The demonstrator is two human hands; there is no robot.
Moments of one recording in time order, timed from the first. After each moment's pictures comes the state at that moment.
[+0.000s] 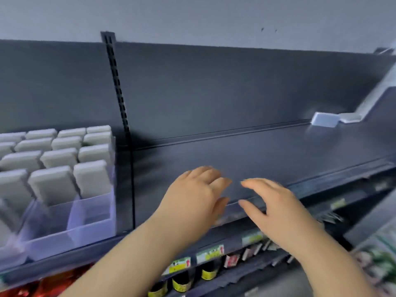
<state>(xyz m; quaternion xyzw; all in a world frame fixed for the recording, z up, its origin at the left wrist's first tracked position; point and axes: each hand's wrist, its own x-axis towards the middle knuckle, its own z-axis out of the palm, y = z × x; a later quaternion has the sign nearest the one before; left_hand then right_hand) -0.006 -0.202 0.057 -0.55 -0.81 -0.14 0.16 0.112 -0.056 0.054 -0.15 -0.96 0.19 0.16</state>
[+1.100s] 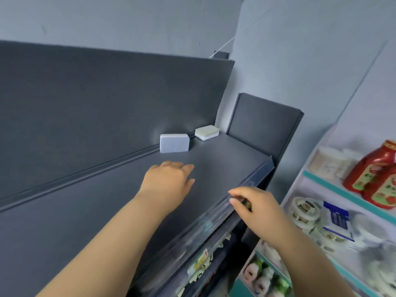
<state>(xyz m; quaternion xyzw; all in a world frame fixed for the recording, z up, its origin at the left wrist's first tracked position) 0.025 0.408 0.048 -0.61 -0.78 -0.10 0.10 0.234 0.487 0.034 -0.37 -0.89 0.19 0.20</state>
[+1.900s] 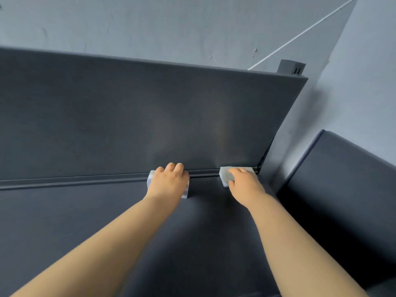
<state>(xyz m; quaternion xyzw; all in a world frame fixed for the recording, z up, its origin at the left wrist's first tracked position) -0.026 0.636 0.031 -0.34 -0.93 0.12 0.09 0.022 0.842 0.005 -0.21 -0.97 0.09 0.04</state>
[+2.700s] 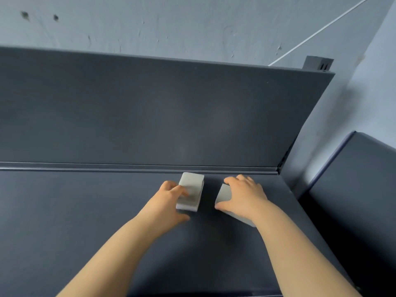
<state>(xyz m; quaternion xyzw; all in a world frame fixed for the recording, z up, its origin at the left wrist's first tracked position) 0.017 0.574 -0.008 -0.24 -0.93 -0.27 -0.05 0.054 0.779 0.023 -0.10 -0.99 0.08 -0.04</state>
